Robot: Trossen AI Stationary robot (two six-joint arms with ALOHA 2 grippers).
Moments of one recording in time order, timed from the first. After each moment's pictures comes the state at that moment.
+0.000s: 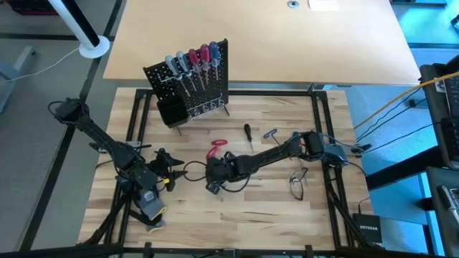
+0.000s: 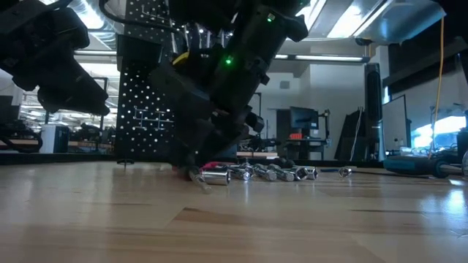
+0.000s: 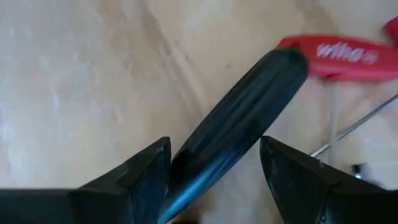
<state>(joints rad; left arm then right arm) -0.66 1.01 0.30 -0.02 -0.81 -0.88 0.21 2.25 1.66 -0.46 0.30 0.64</state>
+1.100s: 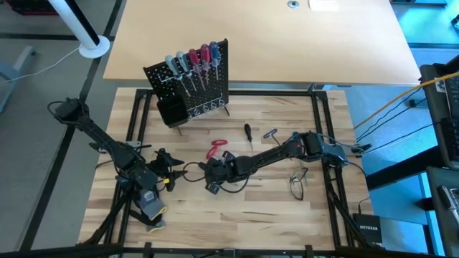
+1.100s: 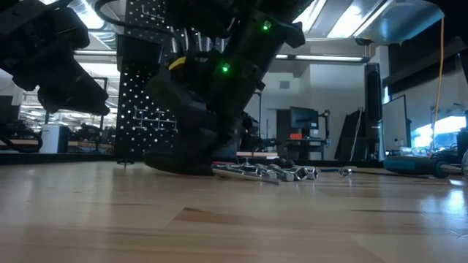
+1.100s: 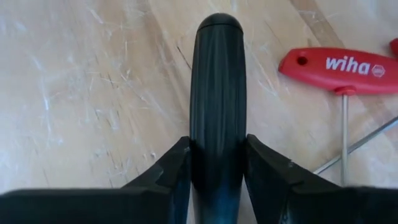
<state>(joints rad) -0.66 1.01 0.30 -0.02 -0.81 -0.88 0.21 2.26 1.66 -0.43 0.32 0.58</state>
